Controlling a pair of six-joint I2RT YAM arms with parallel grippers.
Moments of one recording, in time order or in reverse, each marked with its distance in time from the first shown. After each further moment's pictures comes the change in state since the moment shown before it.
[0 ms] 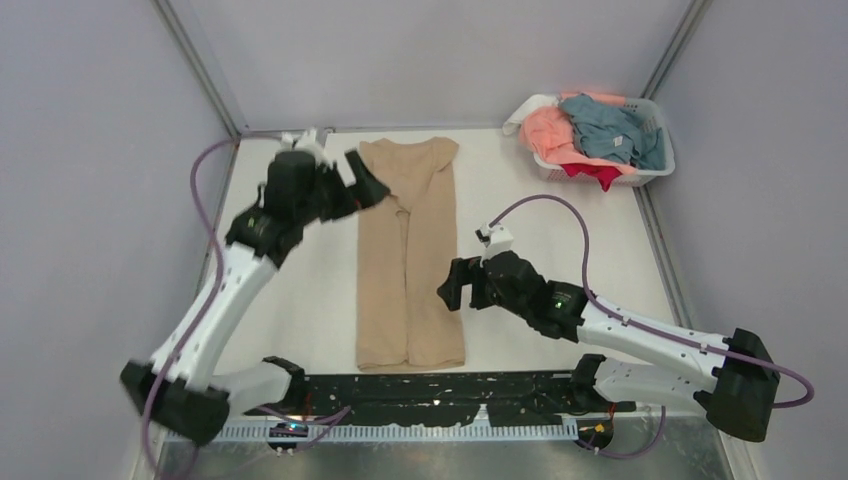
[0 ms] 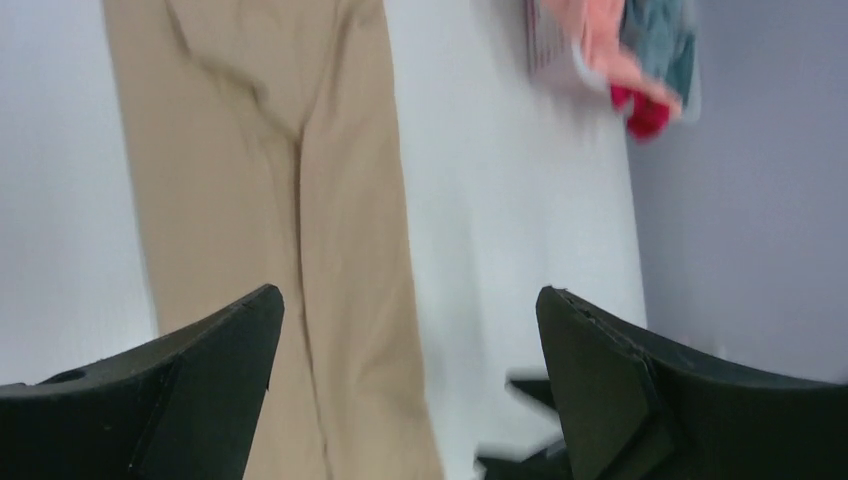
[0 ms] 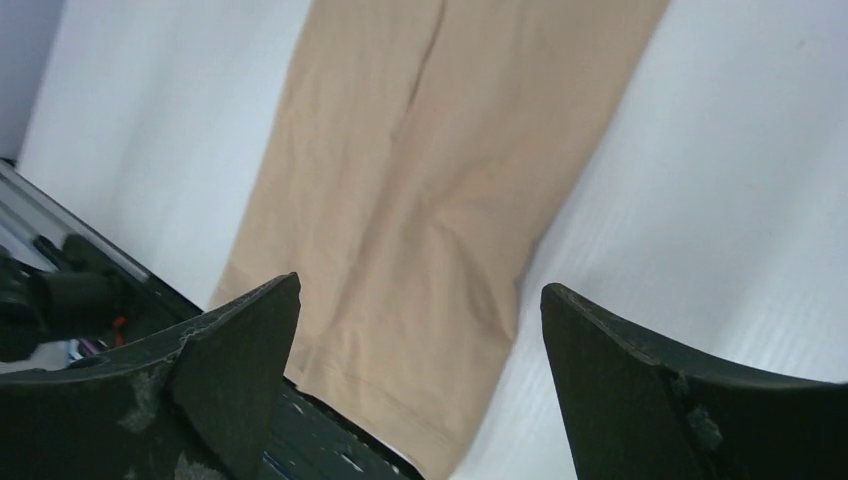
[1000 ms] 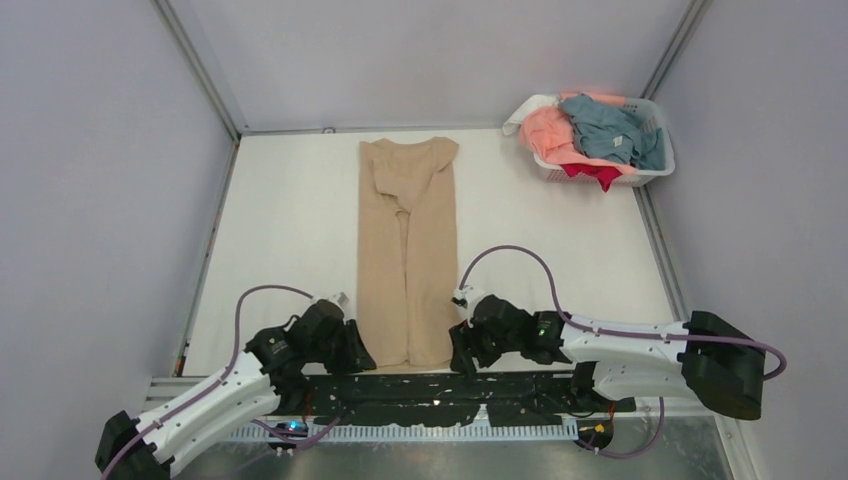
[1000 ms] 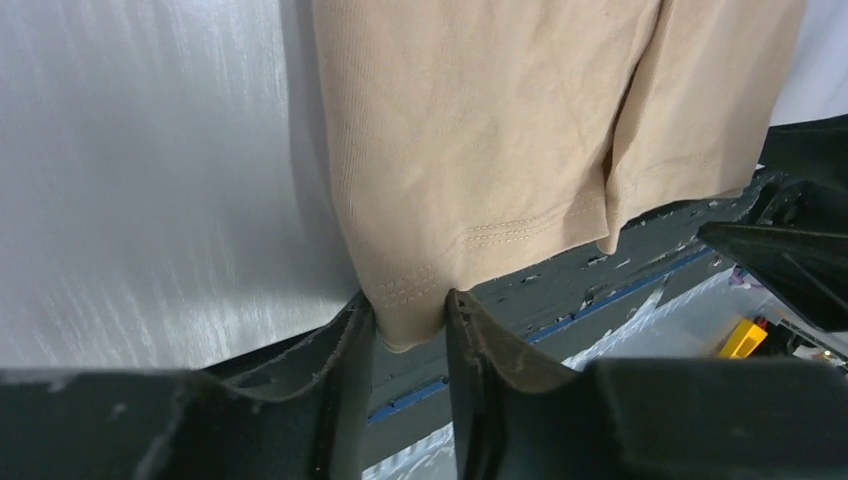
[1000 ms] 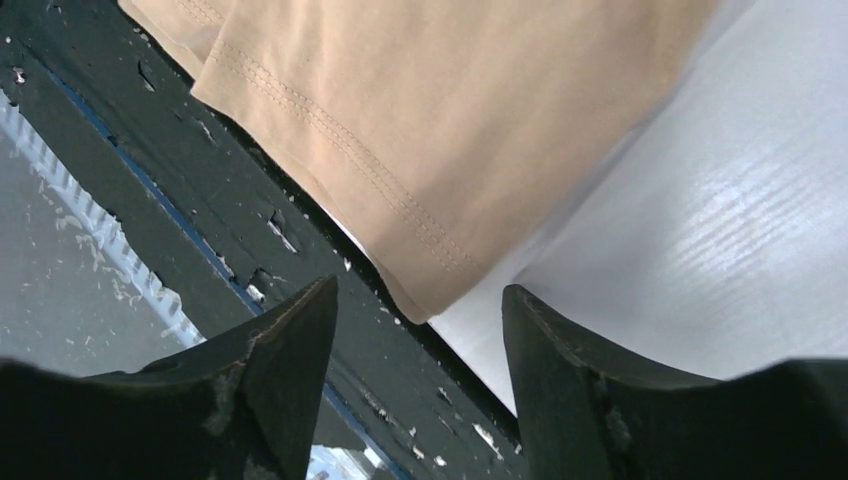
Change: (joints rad) left arm -0.481 -0.911 -1.279 -0.115 0.021 -0.384; right arm 0.147 0.076 -0.253 -0.037 -0.333 -0.103
